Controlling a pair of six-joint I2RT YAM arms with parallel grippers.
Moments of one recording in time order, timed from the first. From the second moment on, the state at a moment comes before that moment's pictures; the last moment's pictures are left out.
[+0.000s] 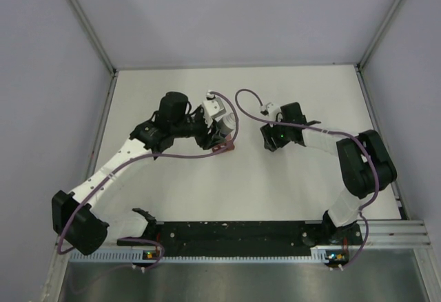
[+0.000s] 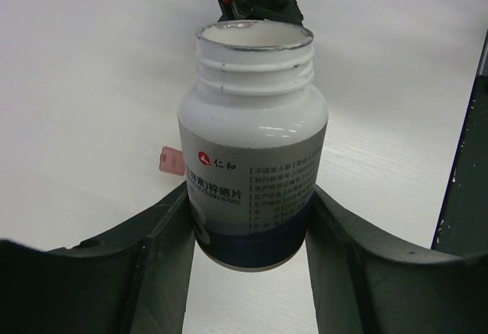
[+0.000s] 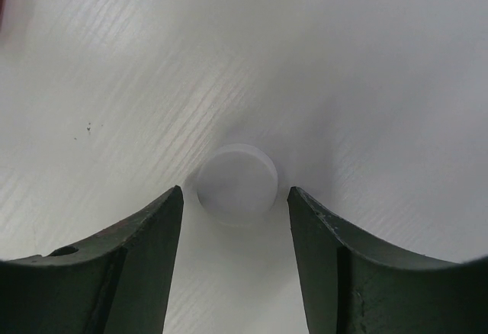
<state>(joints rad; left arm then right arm) -0.55 1.23 1.10 -0.40 0.56 0.31 0.37 1.69 0.91 -0.13 -0.25 -0.21</state>
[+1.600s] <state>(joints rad) -0.47 1.25 1.08 -0.31 0.63 0.23 0.32 1.34 1.12 -0.11 -0.88 -0.05</state>
